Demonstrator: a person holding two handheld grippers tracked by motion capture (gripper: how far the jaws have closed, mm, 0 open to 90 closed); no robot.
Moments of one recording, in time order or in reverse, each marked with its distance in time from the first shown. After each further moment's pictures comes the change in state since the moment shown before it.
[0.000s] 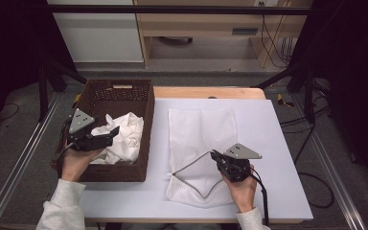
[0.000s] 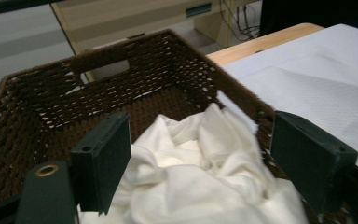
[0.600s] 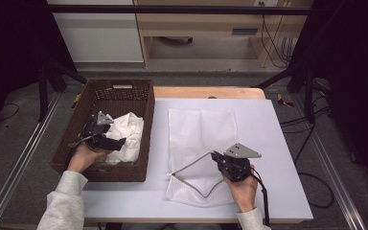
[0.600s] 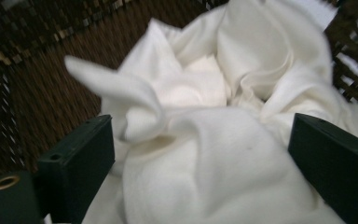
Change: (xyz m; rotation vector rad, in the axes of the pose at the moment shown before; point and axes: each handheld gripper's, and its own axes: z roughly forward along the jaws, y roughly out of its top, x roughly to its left) left arm 0.006 -0.030 0.064 0.397 -0.062 0.053; right arm -0.002 -0.002 0.002 0.037 0.003 0.003
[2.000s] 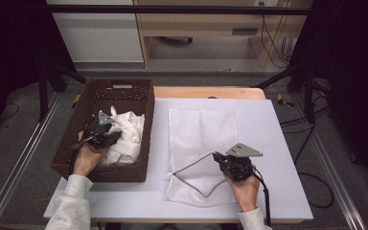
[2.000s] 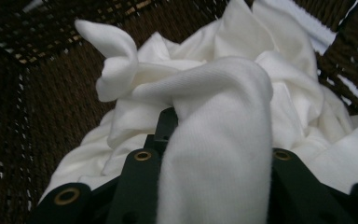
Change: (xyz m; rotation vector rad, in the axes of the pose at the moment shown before) left arm -0.011 0.005 -0.014 -0.106 0.090 -0.010; right arm -0.007 -0.004 0.001 0.029 0.004 0.026
